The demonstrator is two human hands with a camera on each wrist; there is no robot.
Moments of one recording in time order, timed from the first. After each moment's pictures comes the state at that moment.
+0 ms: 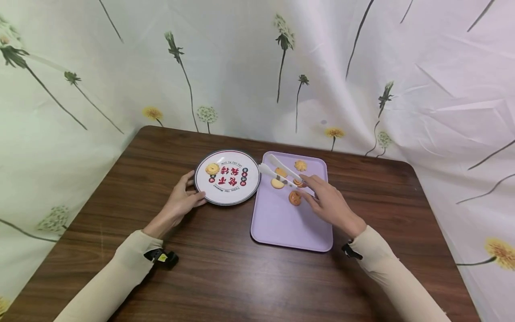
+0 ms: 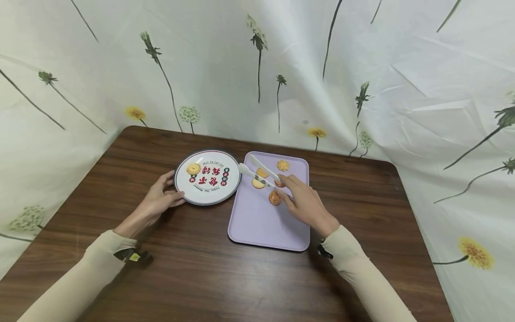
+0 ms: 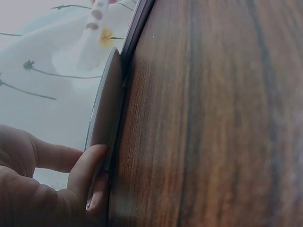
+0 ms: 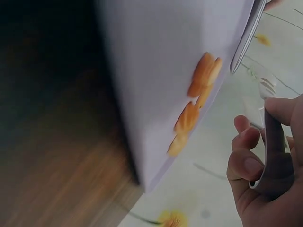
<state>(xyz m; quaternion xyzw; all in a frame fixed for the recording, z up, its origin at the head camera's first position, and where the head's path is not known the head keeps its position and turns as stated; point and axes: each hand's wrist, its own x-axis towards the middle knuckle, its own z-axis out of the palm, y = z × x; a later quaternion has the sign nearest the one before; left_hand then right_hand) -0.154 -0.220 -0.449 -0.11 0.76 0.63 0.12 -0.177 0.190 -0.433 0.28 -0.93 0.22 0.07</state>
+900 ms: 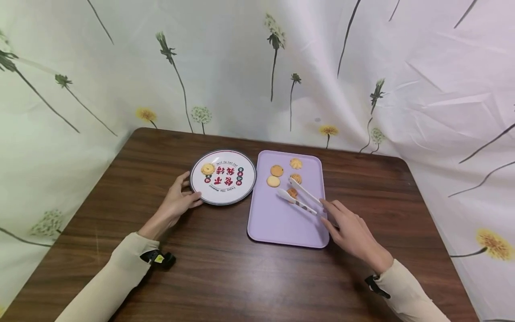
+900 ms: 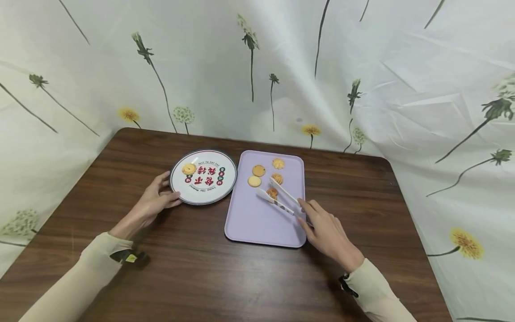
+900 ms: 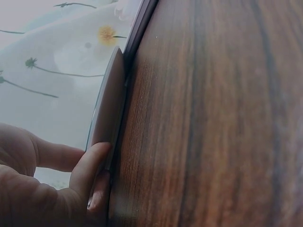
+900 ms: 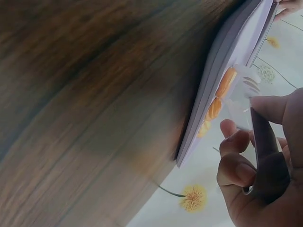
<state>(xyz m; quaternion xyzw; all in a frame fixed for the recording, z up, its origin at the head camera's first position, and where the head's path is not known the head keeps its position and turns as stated) -0.155 -0.222 -0.446 -0.10 0.75 0.64 0.14 -0.103 0.244 -0.439 0.22 -0.96 0.16 0.06</state>
